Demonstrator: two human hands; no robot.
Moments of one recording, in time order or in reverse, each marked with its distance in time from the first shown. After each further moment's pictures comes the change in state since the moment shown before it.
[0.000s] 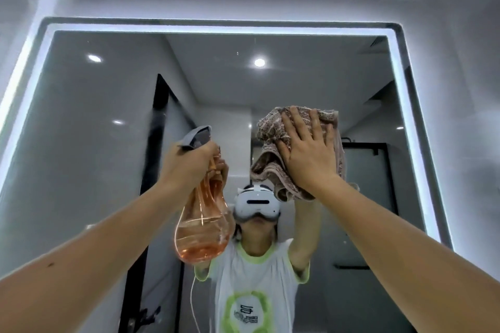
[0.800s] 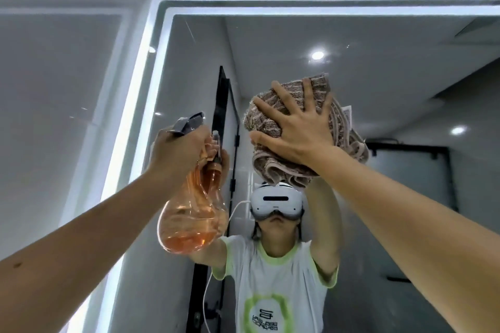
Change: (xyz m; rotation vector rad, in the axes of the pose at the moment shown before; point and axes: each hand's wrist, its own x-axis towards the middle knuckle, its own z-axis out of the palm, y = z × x) left_hand 0.080 0.002 -0.234 0.166 0.211 0.109; right_hand 0.070 -0.247 0.022 -0.012 0.032 -0.274
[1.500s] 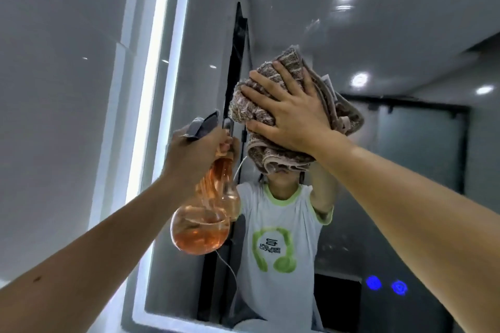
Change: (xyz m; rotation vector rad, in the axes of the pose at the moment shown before) left_hand -0.068 -0.058 -0.048 -0.005 -0.089 -0.092; right_hand -0.054 -0.072 0.022 0.051 -0.053 -0.255
